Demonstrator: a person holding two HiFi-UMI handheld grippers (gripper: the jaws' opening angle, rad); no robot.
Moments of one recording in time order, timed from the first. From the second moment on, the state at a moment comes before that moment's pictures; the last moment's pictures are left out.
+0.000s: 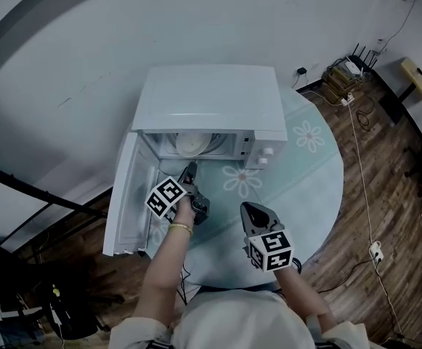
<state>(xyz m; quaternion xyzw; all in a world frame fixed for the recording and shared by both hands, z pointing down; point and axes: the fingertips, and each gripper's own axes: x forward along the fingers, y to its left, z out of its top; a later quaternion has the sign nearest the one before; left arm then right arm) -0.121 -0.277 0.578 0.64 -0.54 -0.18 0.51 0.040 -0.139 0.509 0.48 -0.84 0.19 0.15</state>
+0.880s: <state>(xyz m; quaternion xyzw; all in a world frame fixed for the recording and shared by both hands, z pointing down) -0.099 -0.117 0.540 0.78 -0.48 0.01 0.41 0.037 -0.060 0.510 0.52 -0.82 0.22 0.13</state>
